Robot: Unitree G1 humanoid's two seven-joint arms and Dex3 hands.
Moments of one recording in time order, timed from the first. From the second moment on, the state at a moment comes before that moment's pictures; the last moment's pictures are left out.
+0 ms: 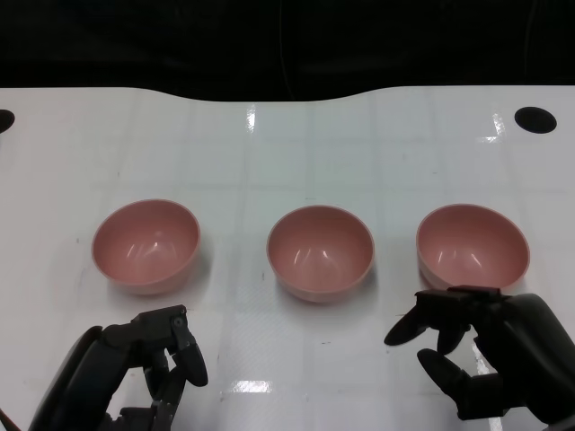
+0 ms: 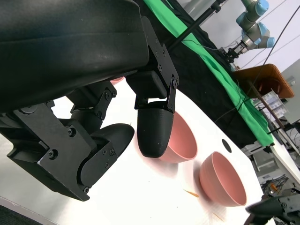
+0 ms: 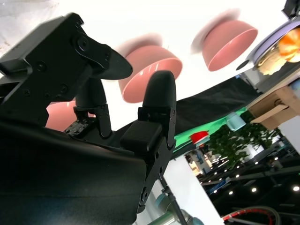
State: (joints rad) left arm 0.25 0.23 -0.03 -0.05 0.19 -0.47 -0.12; right arm 0.11 -0.27 0.15 -0.08 -0.57 -0.47 -0.12
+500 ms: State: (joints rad) left arm 0.26 0.23 -0.03 -0.05 0.19 -0.47 -0.12; right arm 0.11 -0.26 0.12 -0.19 -0.69 -0.26 -0.13
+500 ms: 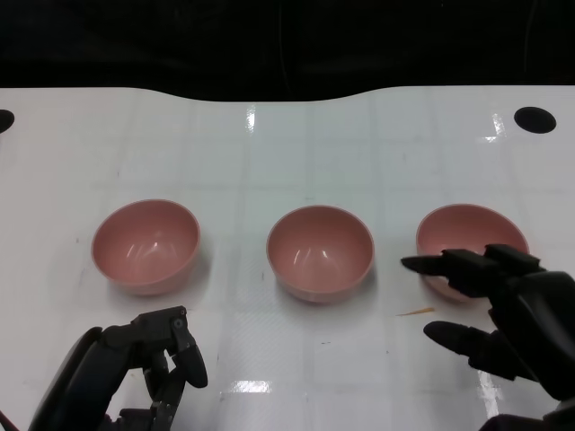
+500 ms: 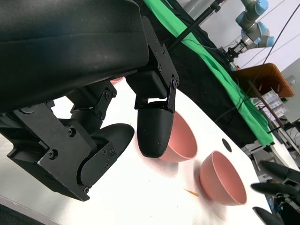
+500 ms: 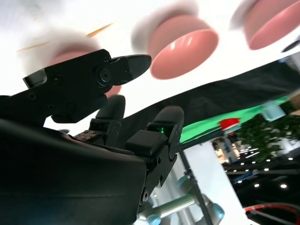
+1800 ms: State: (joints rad) left arm 0.26 0.23 -0.04 -0.08 0.23 -0.45 -0.12; right arm -0.19 -0.33 0.29 0.14 -0.99 0.11 -0.04
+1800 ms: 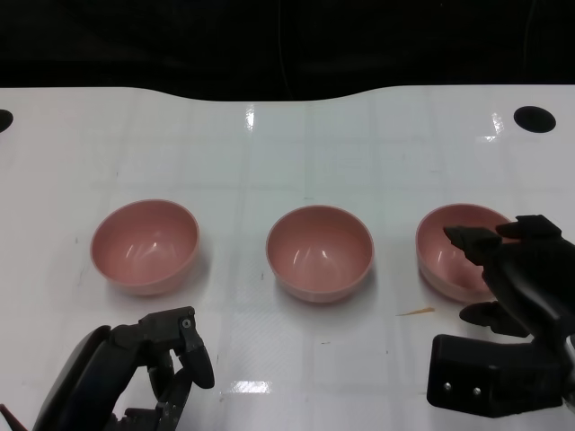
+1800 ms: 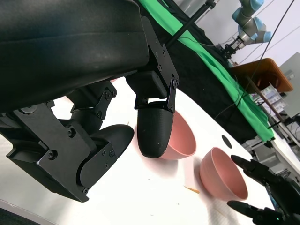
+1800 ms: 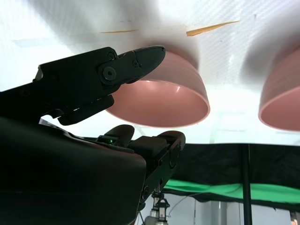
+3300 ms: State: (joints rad) left arm 0.27 0.22 -0.06 -0.09 0.25 -0.46 -0.10; right arm -0.41 -0.34 0.39 0.57 -0.85 -0.20 -0.51
